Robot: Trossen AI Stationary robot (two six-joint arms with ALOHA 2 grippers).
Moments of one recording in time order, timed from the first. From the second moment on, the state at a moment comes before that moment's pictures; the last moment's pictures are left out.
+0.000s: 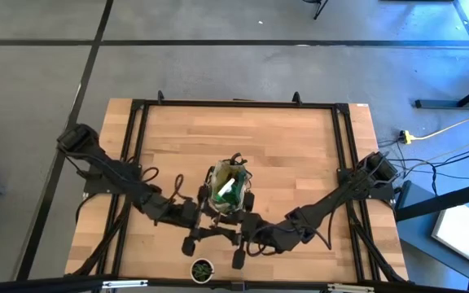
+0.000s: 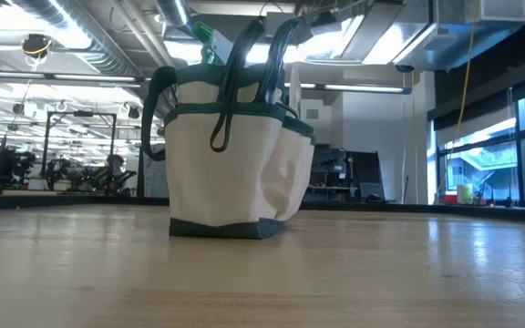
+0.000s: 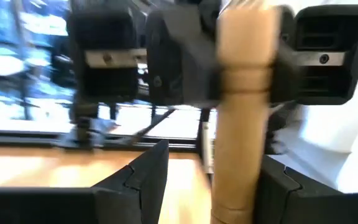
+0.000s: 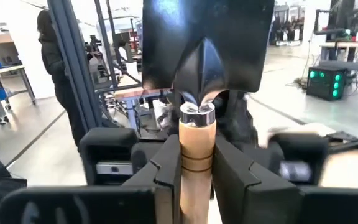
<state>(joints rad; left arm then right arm) -0.61 1.46 0.81 0.71 -0.46 -0.14 0.62 1.91 1.50 0.43 0.76 0.15</state>
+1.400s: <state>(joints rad) -0.69 1.30 0.81 0.45 -0.64 -0.19 0.66 1.82 1.50 -0.27 1.01 0.70</state>
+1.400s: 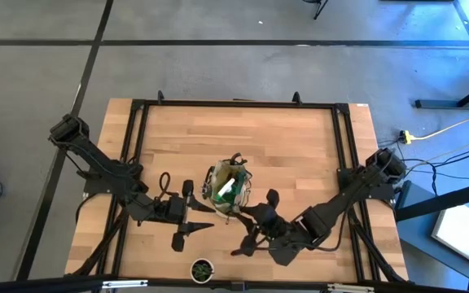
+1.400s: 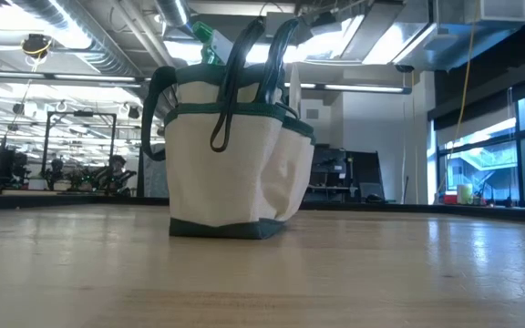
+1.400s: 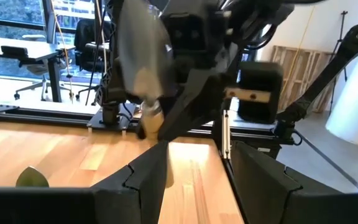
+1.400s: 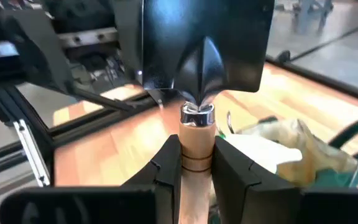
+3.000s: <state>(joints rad) -0.68 1.30 0.81 0.44 -0.63 -0.22 0.84 1.82 1.28 -0.40 1.11 0.95</state>
